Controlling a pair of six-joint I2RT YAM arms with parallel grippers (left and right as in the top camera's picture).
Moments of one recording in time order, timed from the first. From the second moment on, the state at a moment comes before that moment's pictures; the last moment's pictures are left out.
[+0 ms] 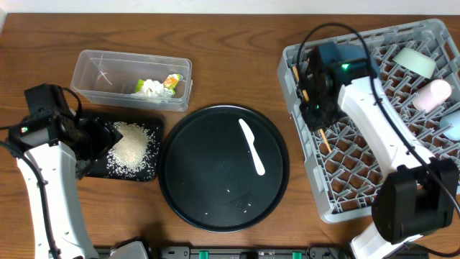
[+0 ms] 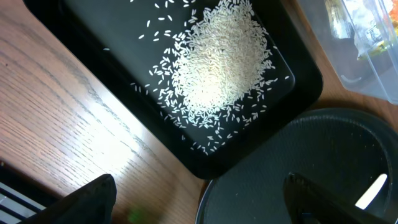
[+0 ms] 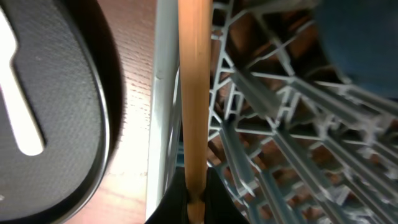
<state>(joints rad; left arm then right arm) 0.39 1.33 1.22 -1.24 0.09 -0.43 0.27 1.80 1.47 -1.19 0.05 -0.07</state>
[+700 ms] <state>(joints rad) 0.39 1.33 1.22 -1.24 0.09 -0.43 0.26 1.80 1.38 -1.13 0.08 -0.06</state>
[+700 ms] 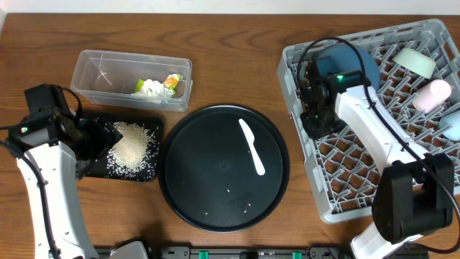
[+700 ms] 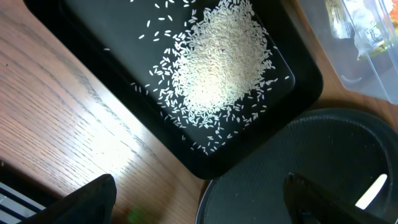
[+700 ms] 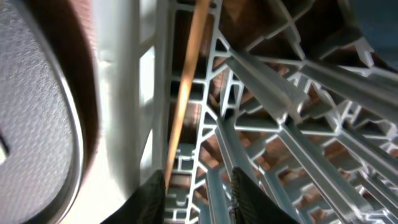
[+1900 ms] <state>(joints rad) 0.39 1.33 1.22 -1.24 0.09 -0.43 0.72 1.78 1.16 -0.79 -0.01 0.29</state>
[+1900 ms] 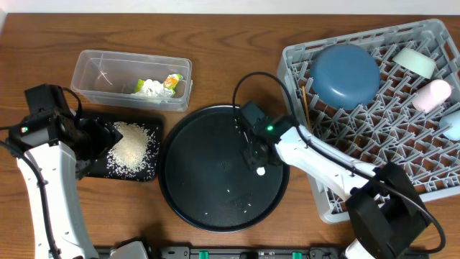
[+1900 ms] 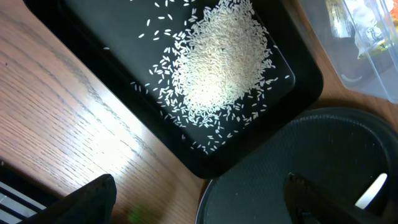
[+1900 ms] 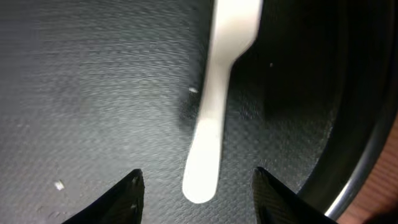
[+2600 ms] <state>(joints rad) 0.39 1.33 1.22 -1.24 0.09 -0.43 0.74 1.85 1.11 -0.77 0.04 0.41</state>
